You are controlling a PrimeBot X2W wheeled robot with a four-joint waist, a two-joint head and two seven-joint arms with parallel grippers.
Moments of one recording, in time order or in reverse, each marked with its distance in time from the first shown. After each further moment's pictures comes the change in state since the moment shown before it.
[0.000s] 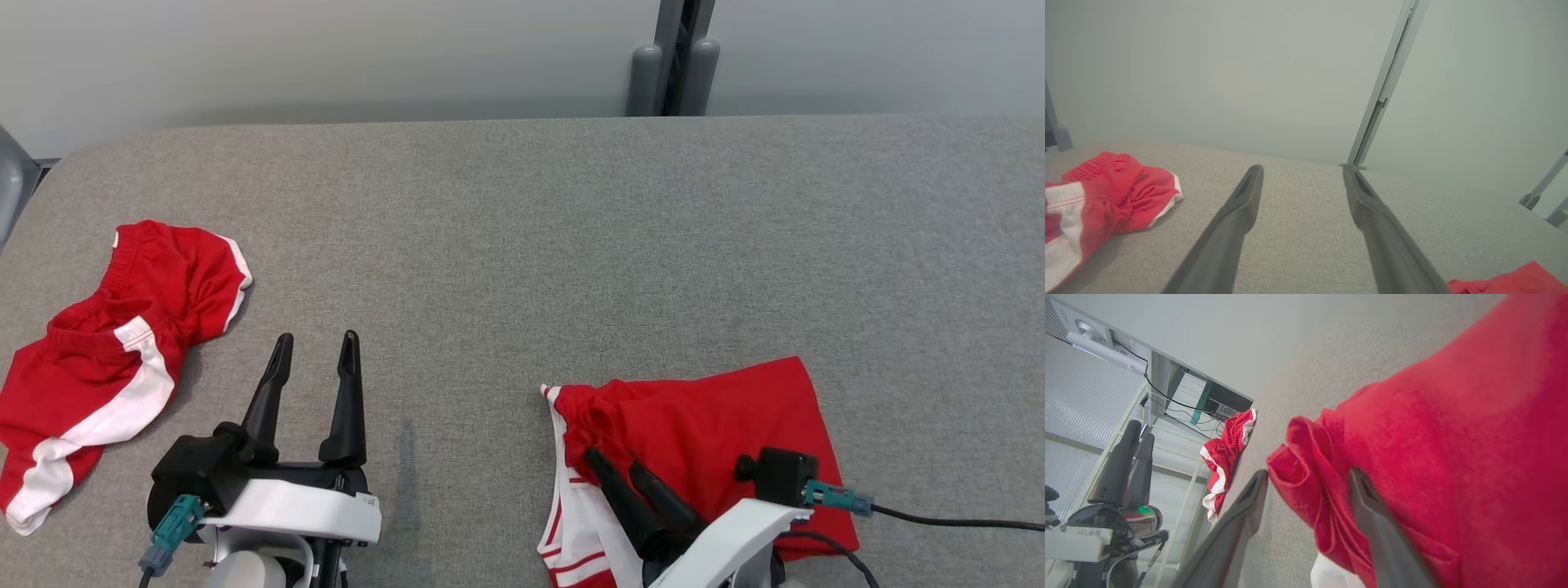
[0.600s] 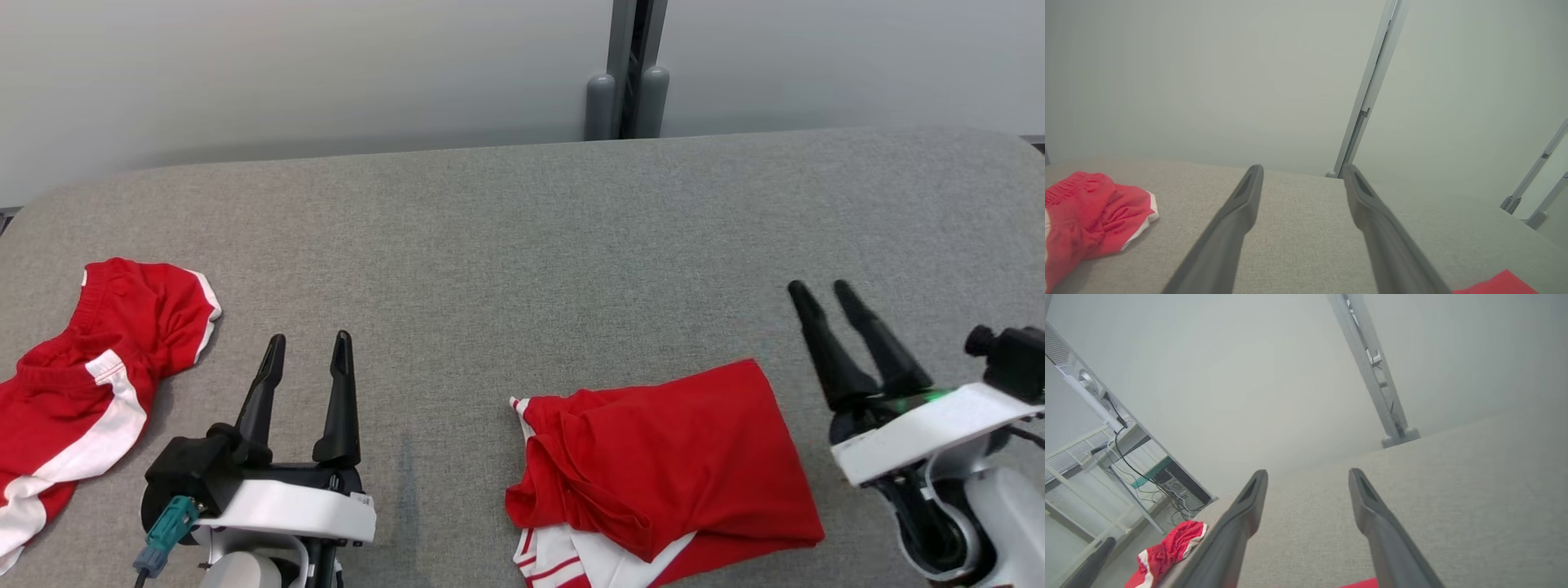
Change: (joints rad) left arm 0.003 0.000 0.015 0.004 0.001 0.003 0.000; right arm -0.062 -0.202 -0.275 -0.199 -0.139 0.000 -0.025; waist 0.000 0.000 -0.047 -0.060
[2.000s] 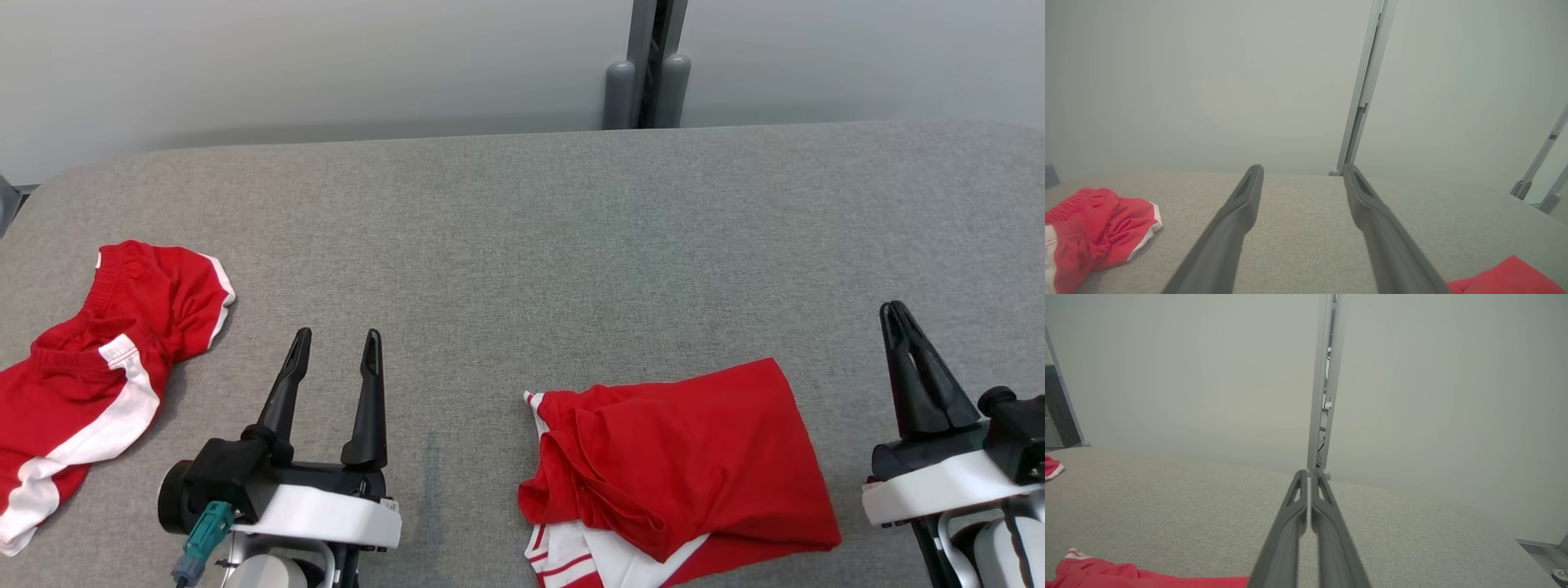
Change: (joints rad) left arm 0.010 0.000 -0.059 -0.056 0.081 0.044 -0.001; right arm 0.113 0.078 -0.262 0.009 -0.774 0.000 -0.177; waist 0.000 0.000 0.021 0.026
